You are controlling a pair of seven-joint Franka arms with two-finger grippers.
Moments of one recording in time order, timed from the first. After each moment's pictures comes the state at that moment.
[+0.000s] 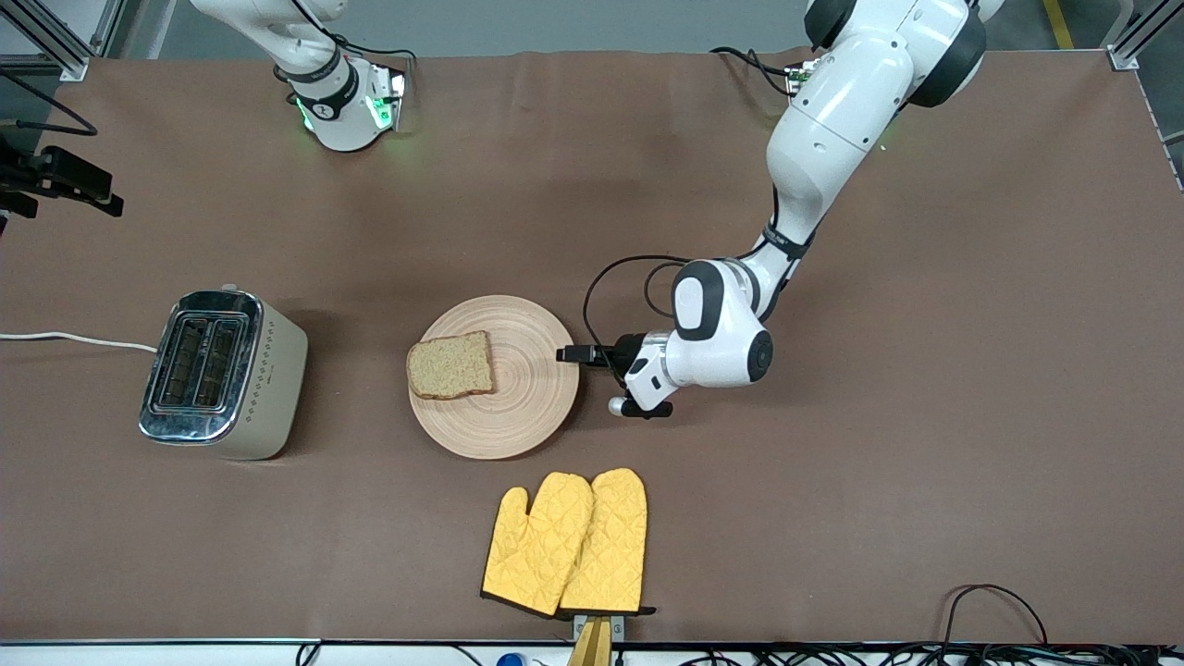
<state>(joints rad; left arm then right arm) -0.50 0.91 -0.18 -1.44 -1.06 2.35 0.14 -0.06 -0.01 0.01 -1.47 -0.01 1.36 -0.07</state>
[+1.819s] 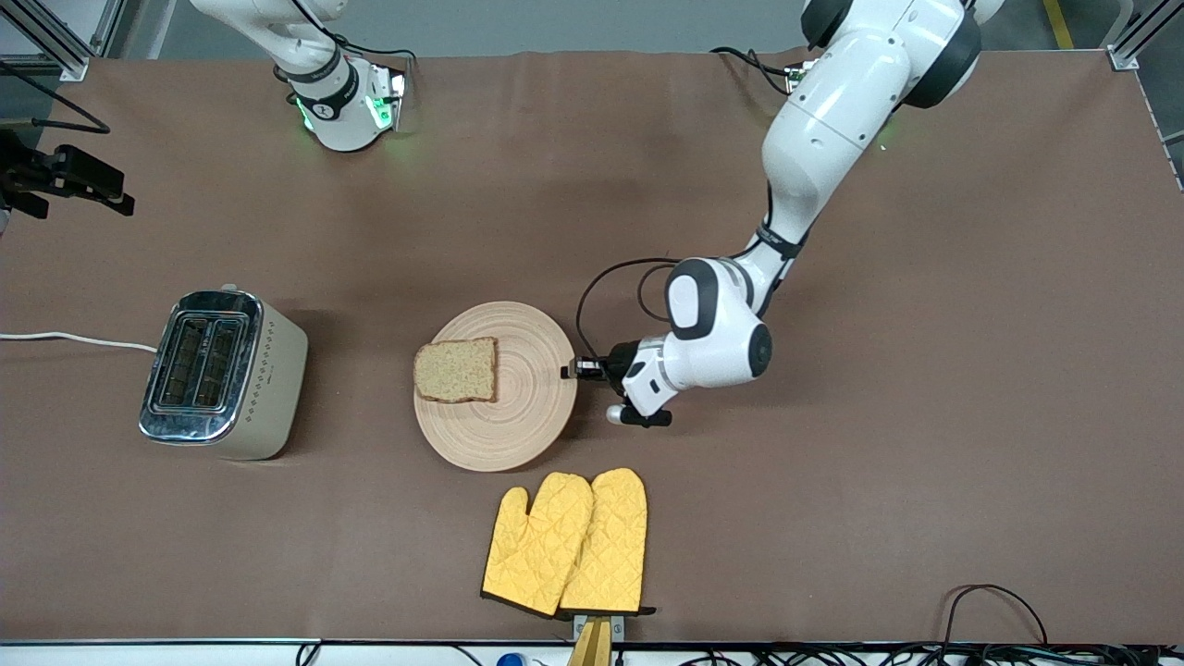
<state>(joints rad) -0.48 0.88 -0.18 -1.40 -1.07 2.39 0.16 -0.06 -0.01 0.02 -1.47 -0.01 1.36 -0.06</state>
